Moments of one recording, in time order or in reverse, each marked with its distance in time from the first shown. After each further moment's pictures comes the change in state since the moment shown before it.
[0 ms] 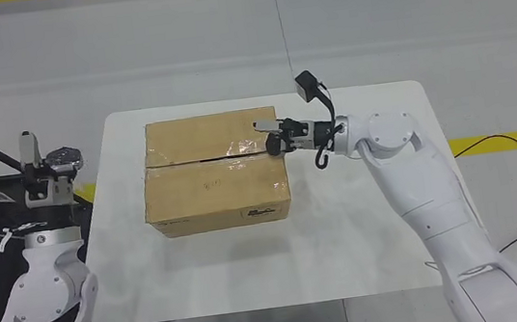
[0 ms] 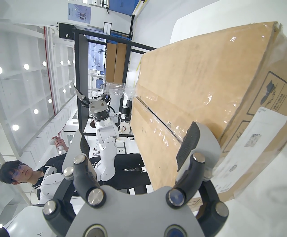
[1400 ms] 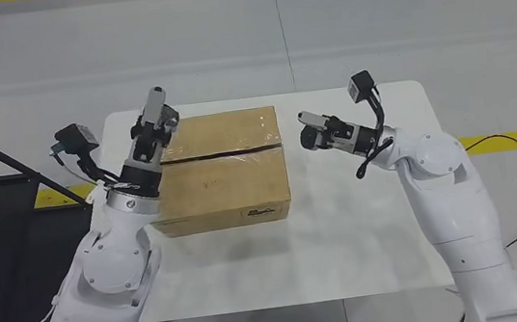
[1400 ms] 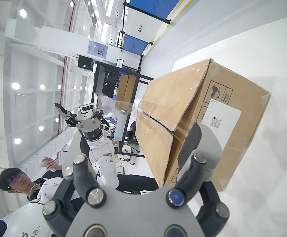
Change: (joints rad) left arm -0.273 -0.072 0.358 -0.099 0.303 0.190 -0.101; right arm -0.248 0.095 0.223 -0.292 -0.003 -0.006 -0.096
